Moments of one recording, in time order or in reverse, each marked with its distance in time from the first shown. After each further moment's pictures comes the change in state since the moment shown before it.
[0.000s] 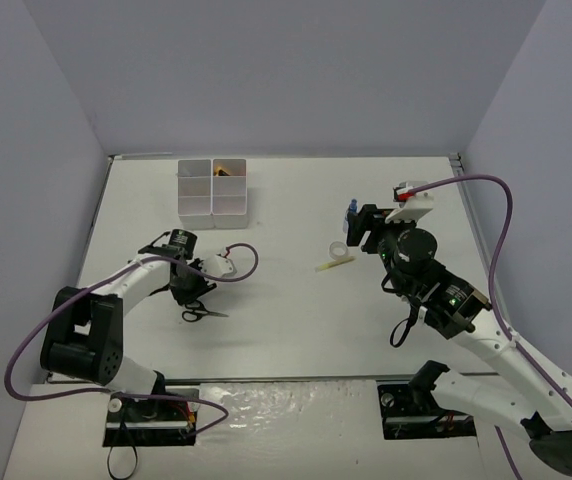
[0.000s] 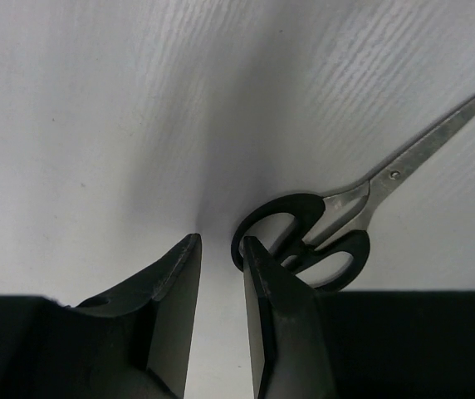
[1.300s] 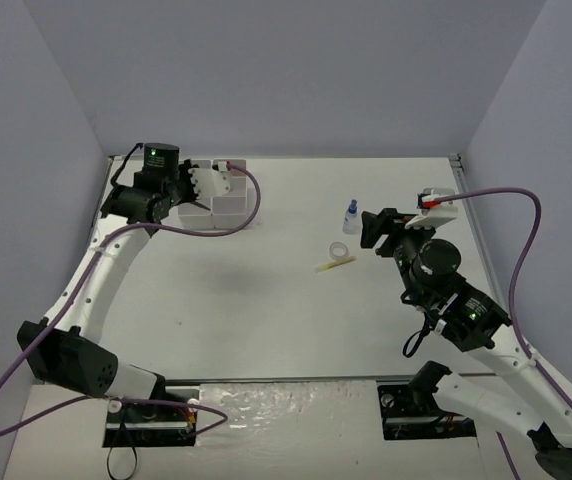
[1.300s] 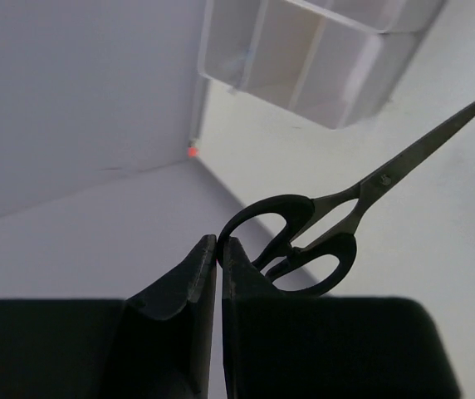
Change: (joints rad) left arm -0.030 -0.073 0.659 -0.110 -0.246 0.253; right arm 0.000 -0.101 -0.002 -0.023 0.035 0.008
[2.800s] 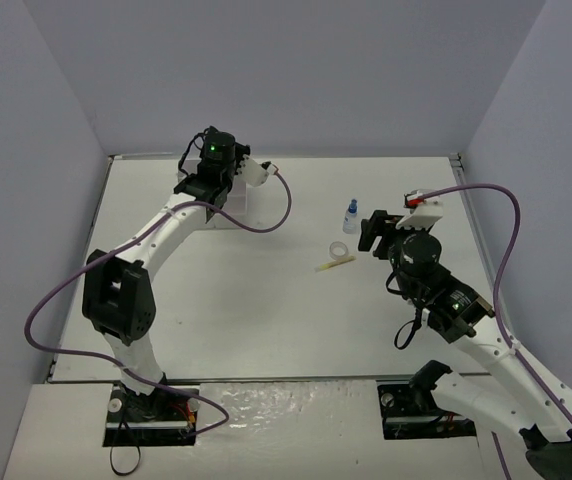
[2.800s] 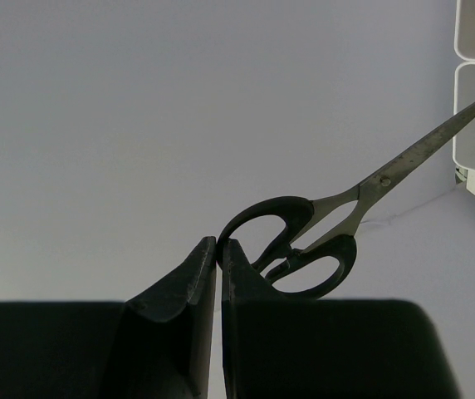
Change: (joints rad) left arm -0.161 0.381 0.097 0.693 -0.278 0.760; right arm -0.098 0.041 -0.084 -0.015 -0.036 0.009
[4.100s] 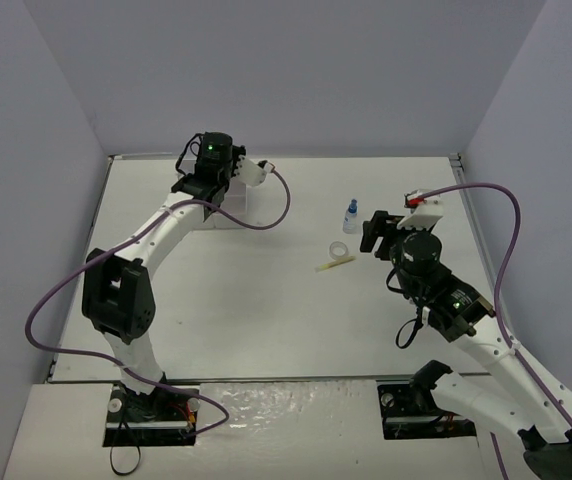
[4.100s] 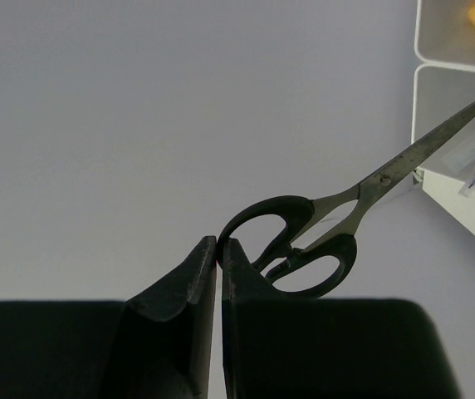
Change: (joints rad) left arm 0.018 0.009 -0.001 -0.042 0.004 -0.101; right arm -0.029 0.005 0.001 -0.031 -0.030 0.004
